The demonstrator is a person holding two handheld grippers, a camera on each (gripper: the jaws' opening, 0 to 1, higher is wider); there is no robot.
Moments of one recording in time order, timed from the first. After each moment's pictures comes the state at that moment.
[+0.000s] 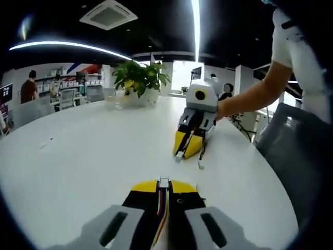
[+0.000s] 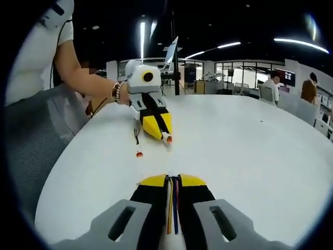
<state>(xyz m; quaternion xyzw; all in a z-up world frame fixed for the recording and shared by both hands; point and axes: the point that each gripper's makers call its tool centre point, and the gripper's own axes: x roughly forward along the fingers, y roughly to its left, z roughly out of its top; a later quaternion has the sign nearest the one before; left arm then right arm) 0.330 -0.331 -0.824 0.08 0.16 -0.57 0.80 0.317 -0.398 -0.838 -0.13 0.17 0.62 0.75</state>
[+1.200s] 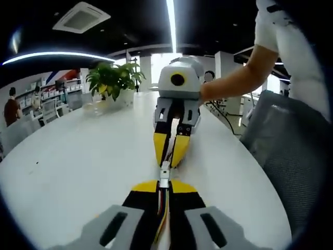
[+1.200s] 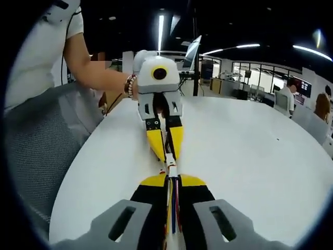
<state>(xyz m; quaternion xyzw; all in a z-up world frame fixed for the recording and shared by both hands) 0.293 -0.358 -0.810 0.14 0.15 -0.62 0.76 0.287 -0.369 -0.817 -0.18 0.17 0.67 0.70</state>
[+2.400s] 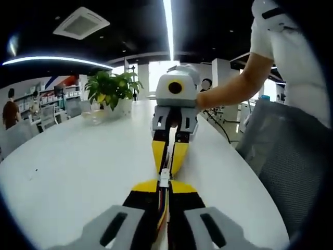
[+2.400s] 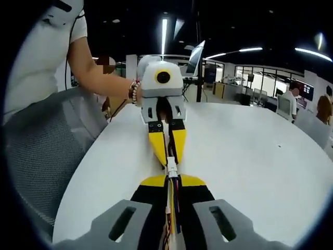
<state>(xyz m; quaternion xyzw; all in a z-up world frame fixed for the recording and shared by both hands) 0.293 -0.362 -0.790 0.11 0.12 -0.64 0.75 0.285 -0.367 -0.800 -0.16 0.15 0.68 0.70</state>
